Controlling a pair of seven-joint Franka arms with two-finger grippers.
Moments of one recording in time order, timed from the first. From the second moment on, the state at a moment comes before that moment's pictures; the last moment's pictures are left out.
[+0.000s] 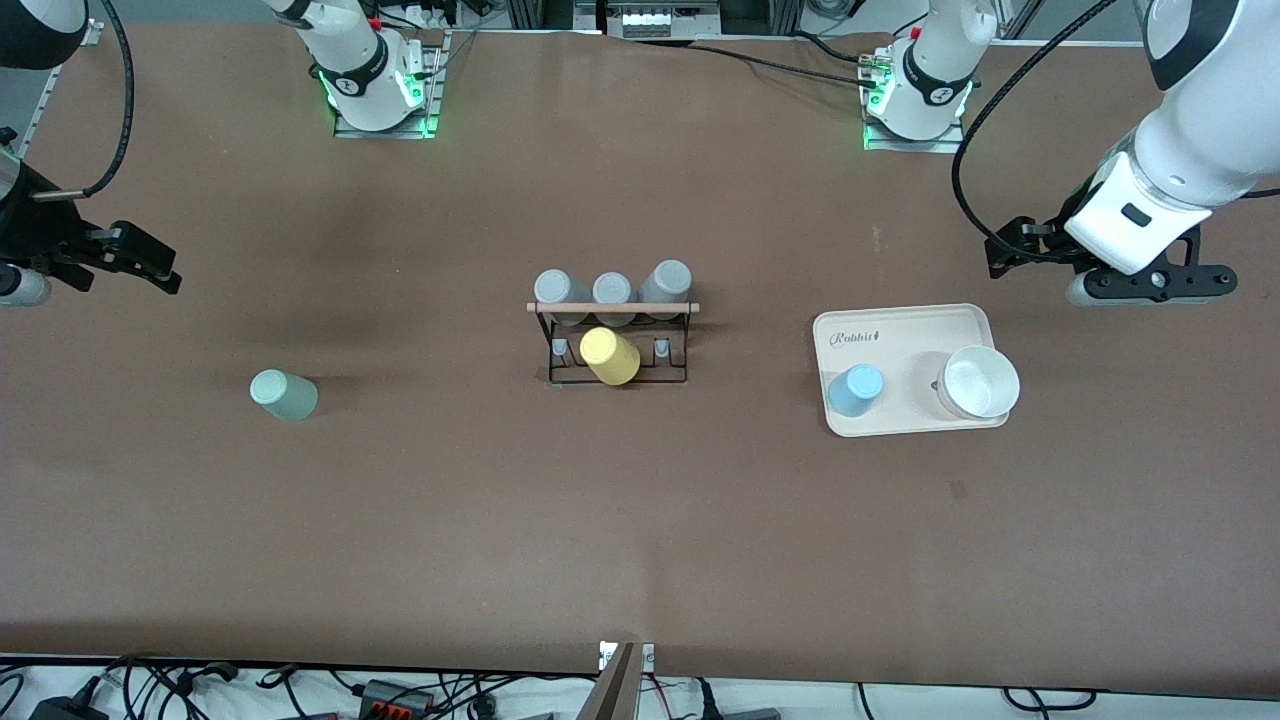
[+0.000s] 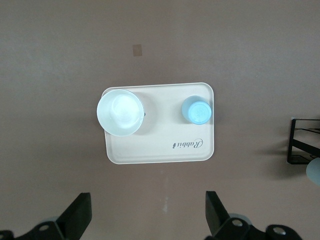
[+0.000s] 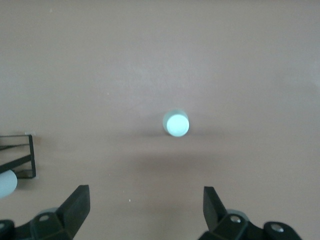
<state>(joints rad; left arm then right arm) -0.01 0.04 -0.14 -1.66 0.01 1.63 -0.20 -0.03 0.05 0.03 -1.60 -0.02 1.69 0.03</state>
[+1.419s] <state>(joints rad) -0.11 0.50 -0.15 -1.66 0.01 1.90 -0.20 -0.02 0.08 0.03 -1.54 -0.05 1.65 0.05</state>
